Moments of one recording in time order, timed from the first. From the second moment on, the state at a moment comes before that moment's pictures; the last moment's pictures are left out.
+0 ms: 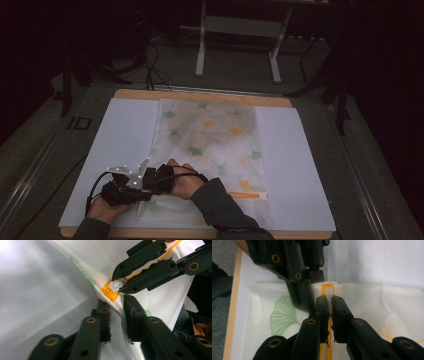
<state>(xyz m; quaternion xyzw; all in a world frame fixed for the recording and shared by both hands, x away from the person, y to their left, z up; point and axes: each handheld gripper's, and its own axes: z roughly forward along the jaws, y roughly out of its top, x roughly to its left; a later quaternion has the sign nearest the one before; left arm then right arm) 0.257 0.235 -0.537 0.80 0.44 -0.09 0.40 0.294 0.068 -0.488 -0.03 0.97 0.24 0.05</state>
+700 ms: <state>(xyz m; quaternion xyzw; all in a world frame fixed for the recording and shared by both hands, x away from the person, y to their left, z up) 0.255 0.231 -0.537 0.81 0.43 -0.07 0.39 0.300 0.068 -0.497 -0.02 0.98 0.22 0.03</state>
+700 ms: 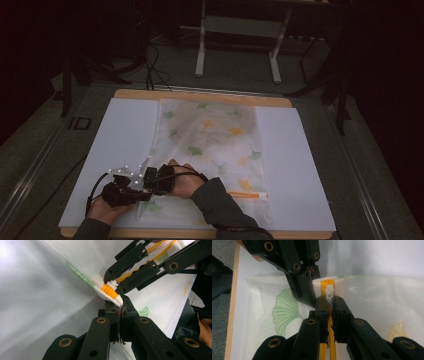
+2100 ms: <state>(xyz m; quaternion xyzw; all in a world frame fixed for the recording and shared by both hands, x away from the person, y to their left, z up) 0.253 0.234 -0.535 0.81 0.42 -0.07 0.40 0.299 0.064 -0.497 -0.02 0.97 0.23 0.03</state>
